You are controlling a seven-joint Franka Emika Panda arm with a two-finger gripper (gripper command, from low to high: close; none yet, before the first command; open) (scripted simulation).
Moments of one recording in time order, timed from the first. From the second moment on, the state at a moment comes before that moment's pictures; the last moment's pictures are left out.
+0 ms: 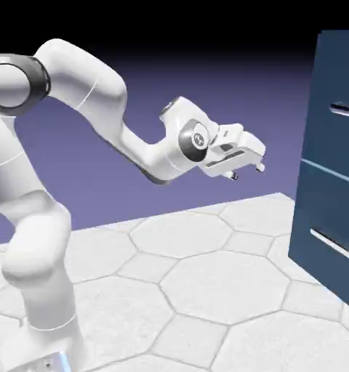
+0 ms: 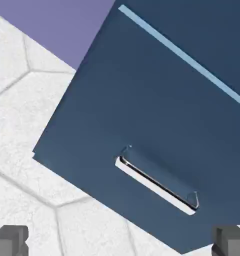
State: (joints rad) arm -0.36 -0.27 0.39 -2.46 -0.84 3.02 1.00
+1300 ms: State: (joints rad) arm -1.11 0.35 1.18 -1.74 -2.53 2.98 1.52
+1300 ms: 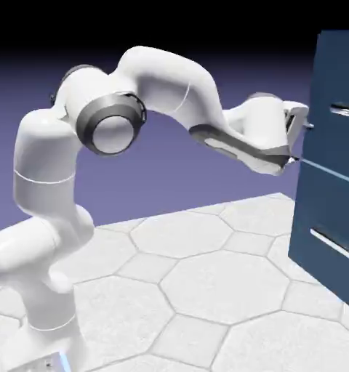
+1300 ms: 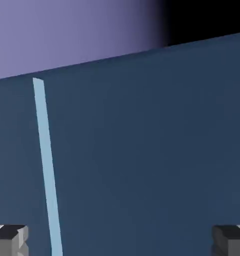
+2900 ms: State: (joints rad) arm -1.99 0.50 2.00 -1.99 -2.90 2.91 1.66
